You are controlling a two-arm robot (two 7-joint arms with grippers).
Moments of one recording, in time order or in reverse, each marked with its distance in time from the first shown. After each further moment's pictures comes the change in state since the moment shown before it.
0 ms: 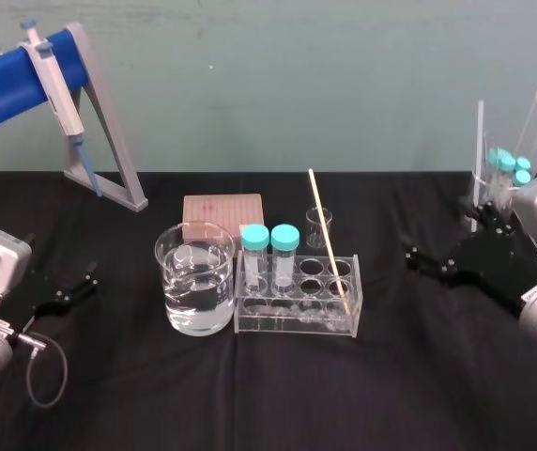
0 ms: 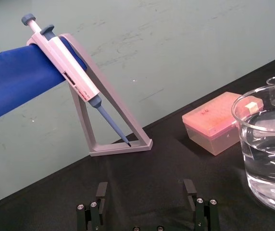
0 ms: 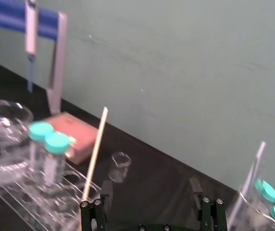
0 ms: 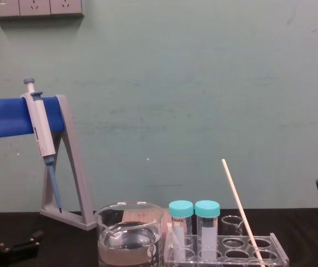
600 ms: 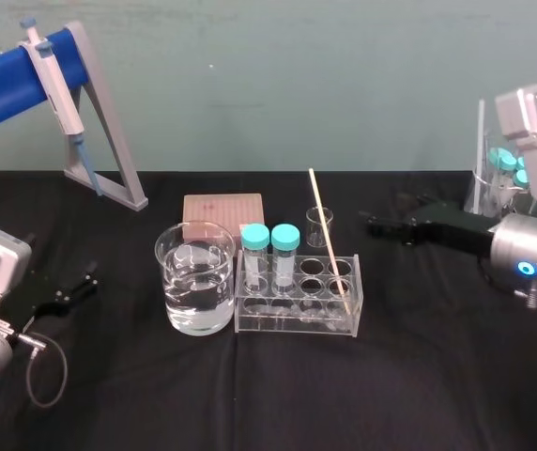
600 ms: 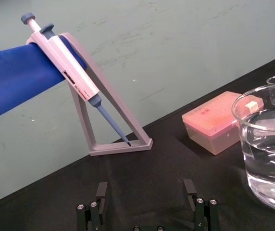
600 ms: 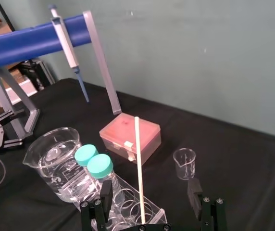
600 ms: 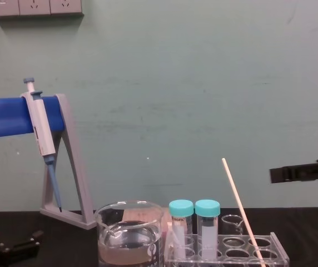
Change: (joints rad) left arm 0.000 0.000 0.000 0.000 0.000 0.000 0.000; right arm 0.355 -0.111 -0.041 0.304 0.340 0.368 0.402
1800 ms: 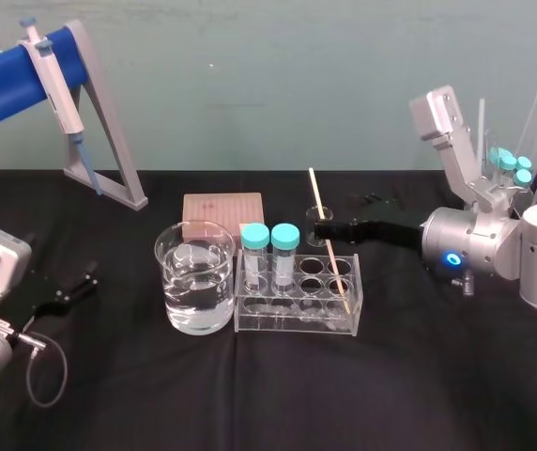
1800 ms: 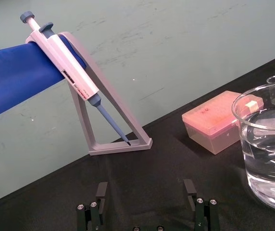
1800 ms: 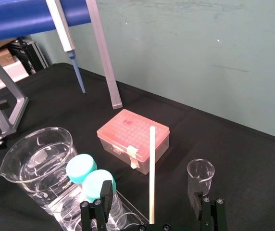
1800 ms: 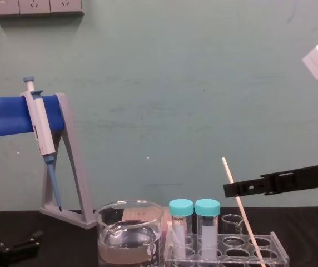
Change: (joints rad) left arm 0.000 0.000 0.000 0.000 0.000 0.000 0.000; right arm 0.151 -0.116 -0.165 0.153 -0.081 -0.021 -0.063
